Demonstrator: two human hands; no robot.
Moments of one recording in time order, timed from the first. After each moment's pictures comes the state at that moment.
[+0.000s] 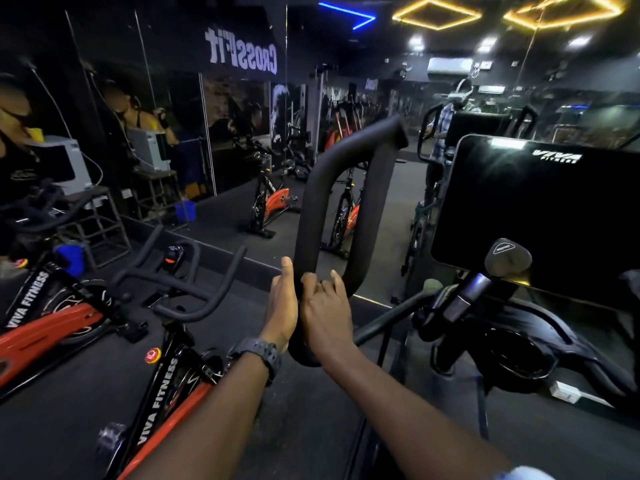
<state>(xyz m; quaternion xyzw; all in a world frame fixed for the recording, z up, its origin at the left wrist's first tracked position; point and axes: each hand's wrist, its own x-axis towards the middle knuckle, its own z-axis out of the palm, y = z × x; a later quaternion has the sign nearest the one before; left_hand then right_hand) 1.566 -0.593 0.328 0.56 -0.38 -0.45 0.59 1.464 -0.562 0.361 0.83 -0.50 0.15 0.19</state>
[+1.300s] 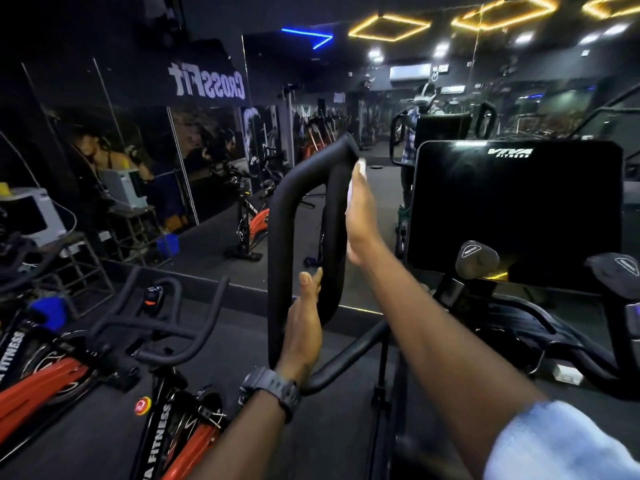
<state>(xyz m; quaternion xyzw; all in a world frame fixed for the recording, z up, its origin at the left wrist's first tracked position) 1.492 -0.549 0.404 0.44 -0.52 -0.44 0.58 1.403 -0.644 0.529 0.52 -0.33 0.66 -0.43</state>
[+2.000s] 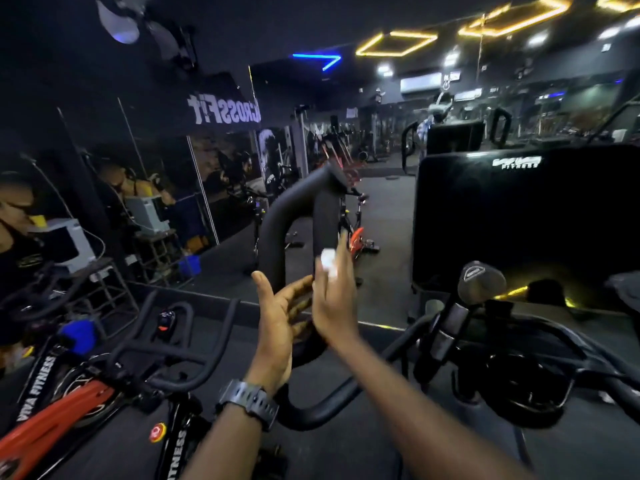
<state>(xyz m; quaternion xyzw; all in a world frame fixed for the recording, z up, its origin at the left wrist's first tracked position) 1.495 -0.562 0.454 0.44 -0.45 -0.48 0.62 1.420 -0.624 0.438 0.62 -0.39 0.65 -0.19</state>
